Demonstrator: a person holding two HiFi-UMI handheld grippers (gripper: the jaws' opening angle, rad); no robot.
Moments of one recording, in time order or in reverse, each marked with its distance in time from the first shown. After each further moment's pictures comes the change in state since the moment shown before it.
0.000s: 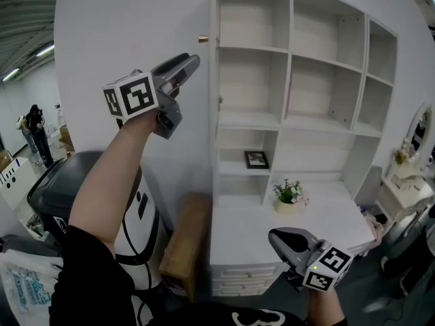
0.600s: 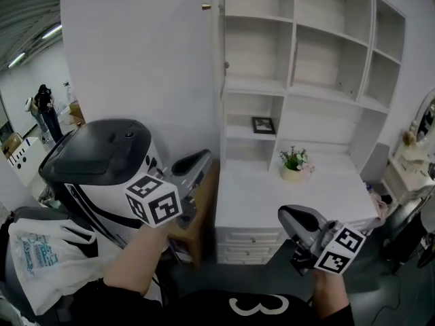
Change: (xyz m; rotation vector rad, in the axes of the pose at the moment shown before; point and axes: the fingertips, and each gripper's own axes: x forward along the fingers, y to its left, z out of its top) left arm -0.168 -0.176 -0.196 -0.145 0.275 0.148; right arm -0.056 0.043 0.006 0.161 -0.099 0.082
